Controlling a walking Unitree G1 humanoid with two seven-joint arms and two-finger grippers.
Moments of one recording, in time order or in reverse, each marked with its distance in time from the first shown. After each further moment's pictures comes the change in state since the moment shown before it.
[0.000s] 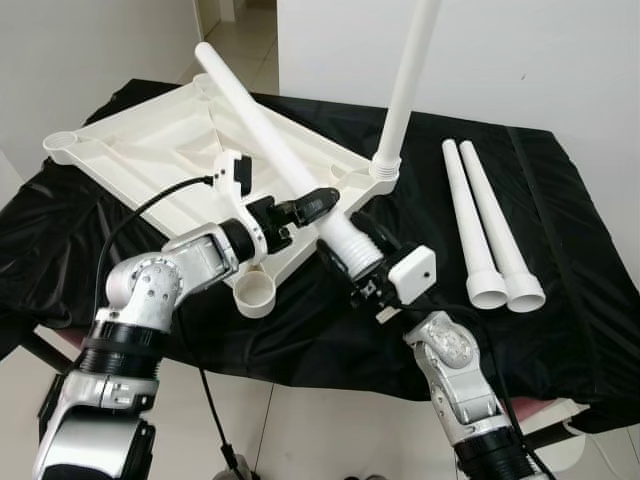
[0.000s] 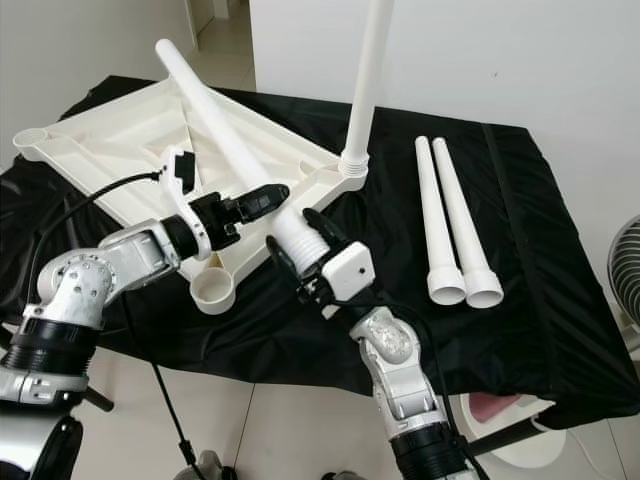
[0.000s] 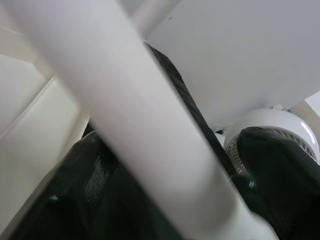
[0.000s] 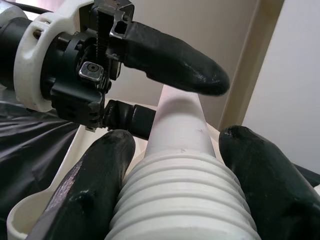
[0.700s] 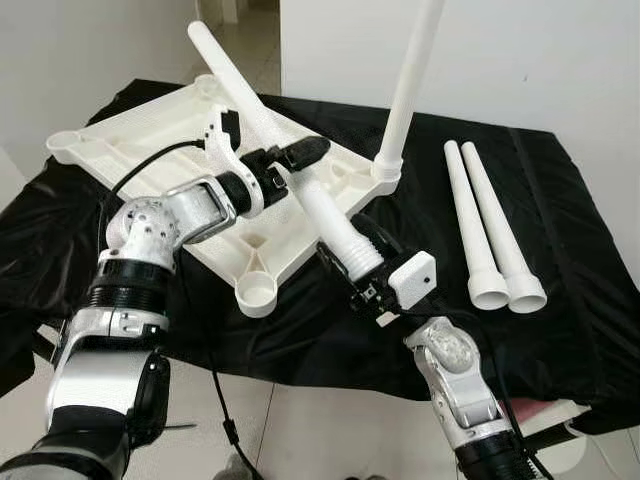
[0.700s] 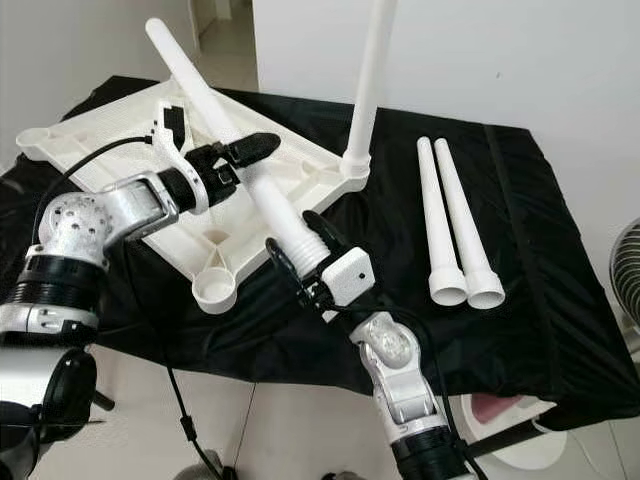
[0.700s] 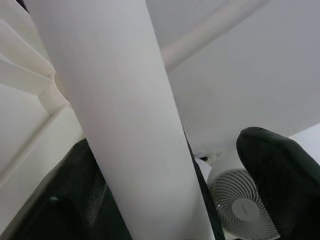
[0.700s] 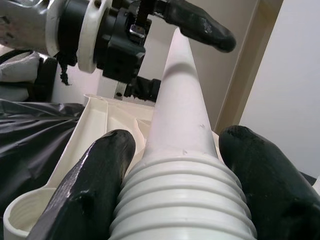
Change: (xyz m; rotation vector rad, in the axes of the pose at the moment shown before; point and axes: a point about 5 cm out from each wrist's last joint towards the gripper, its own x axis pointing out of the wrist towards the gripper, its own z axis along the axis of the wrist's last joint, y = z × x) left arm 0.017 0.012 0.047 -0.147 -0.080 0.038; right arm -0.004 0.000 0.000 -0.030 -0.001 0.012
